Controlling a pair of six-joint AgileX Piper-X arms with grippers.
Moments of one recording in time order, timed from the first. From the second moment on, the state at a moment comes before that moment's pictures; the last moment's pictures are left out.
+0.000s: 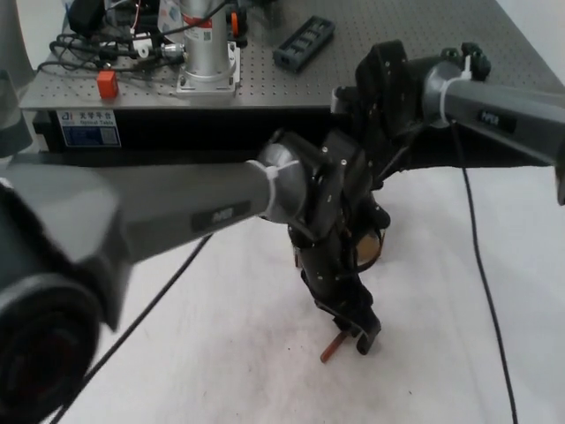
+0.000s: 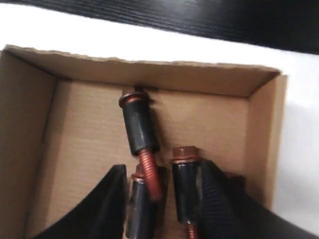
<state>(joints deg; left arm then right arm) -43.0 123.9 -94.9 47.2 10.3 13.0 7.5 126.6 -101.9 40.4 -5.4 1.0</state>
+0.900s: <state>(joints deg) -39.0 117.6 -89.1 58.8 0.0 6.4 8.2 107.1 -87.3 64.1 -5.4 0.6</state>
